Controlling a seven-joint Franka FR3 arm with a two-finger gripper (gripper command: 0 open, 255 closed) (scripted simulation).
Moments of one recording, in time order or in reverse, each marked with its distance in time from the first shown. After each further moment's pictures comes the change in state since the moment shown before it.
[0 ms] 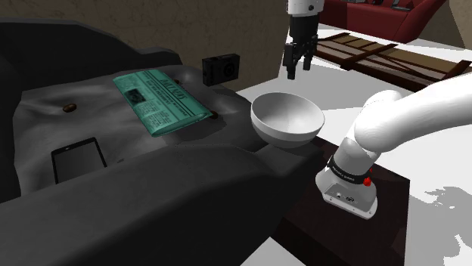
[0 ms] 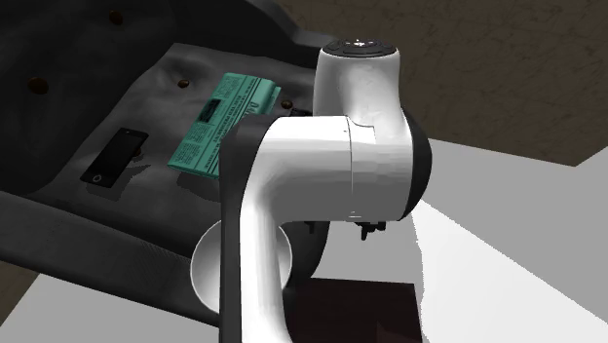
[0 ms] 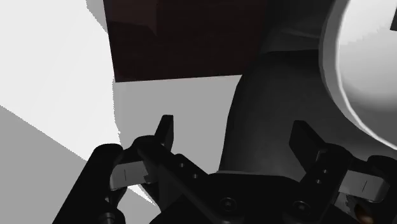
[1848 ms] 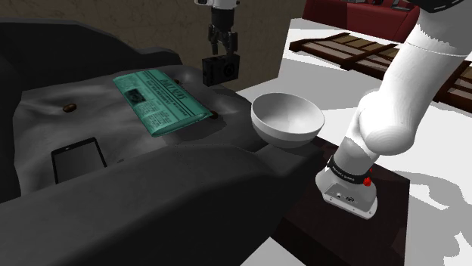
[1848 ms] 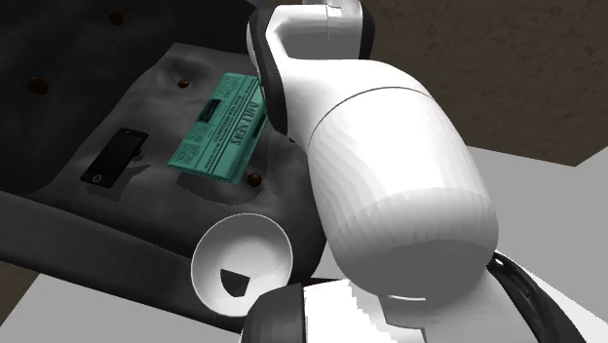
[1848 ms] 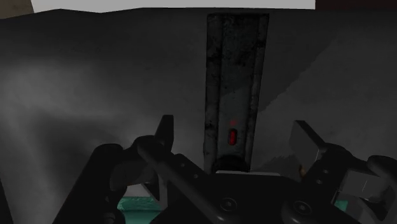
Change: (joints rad) arm 0.262 0.773 -0.226 0.601 -0.009 0.360 -1.380
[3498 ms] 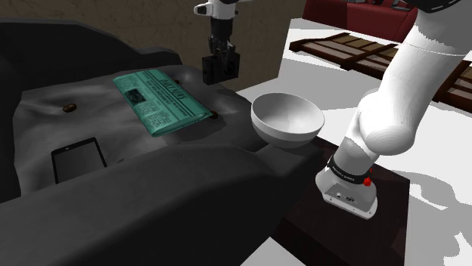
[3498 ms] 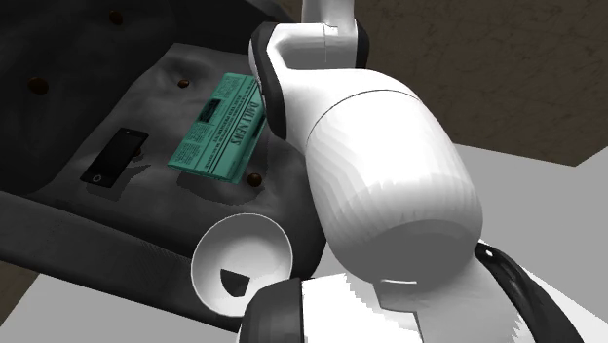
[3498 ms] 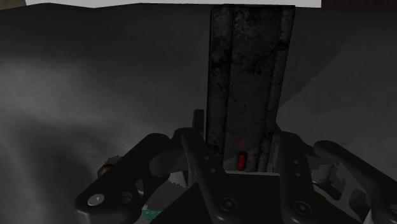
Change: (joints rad) arm 0.001 0.014 0.001 -0.054 0.004 0.069 -0.015
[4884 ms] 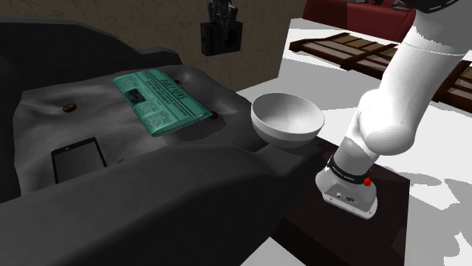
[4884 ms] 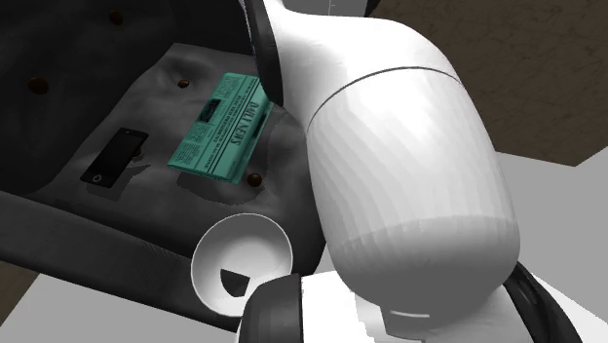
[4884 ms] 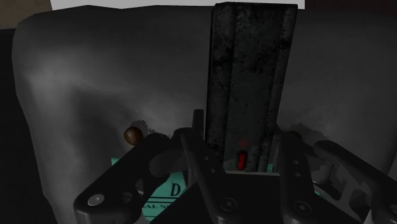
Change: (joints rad) arm -0.001 0.009 -0.001 0.292 0.001 -0.283 0.002
